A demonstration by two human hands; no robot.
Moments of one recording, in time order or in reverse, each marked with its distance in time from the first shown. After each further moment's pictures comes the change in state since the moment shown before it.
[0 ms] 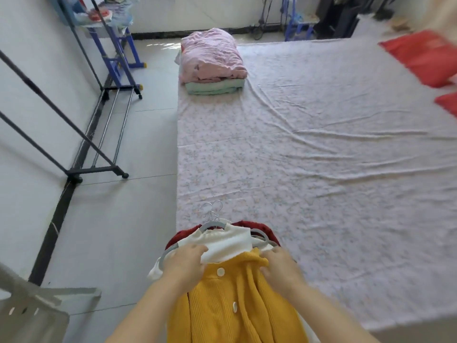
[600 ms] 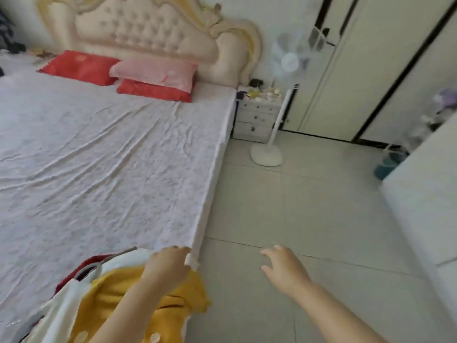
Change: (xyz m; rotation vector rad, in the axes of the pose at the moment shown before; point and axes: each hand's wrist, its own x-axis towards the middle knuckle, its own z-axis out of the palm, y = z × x) left_hand -0.164 0.196 0.082 0.580 -0.303 1.165; right_hand -0.420 0.031 0.104 0.360 0.519 1.088
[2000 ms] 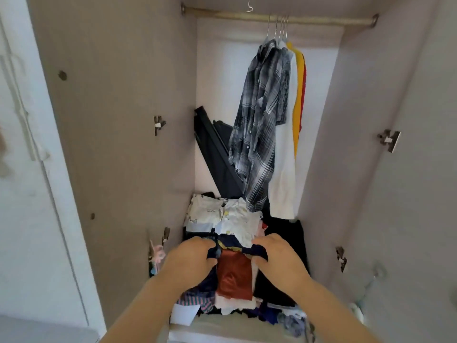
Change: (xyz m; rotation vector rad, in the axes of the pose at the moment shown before) left_hand -0.132 1.142 0.193 0.213 -0.127 1.727; right_hand -0.553 0.773 -0.231 0.145 0.859 1.304
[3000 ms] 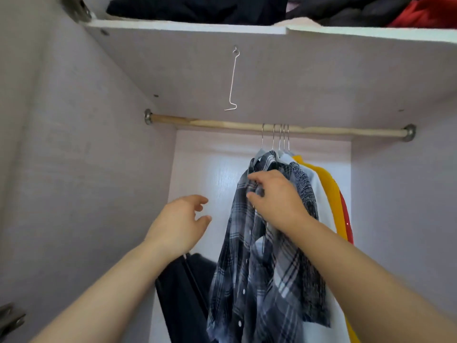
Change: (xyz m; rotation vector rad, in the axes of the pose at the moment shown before) left_hand 0.478 0.012 -0.246 -0.168 0.793 0.191; right_hand 0.501 0.021 -0.276 -0.055 0.679 -0.321
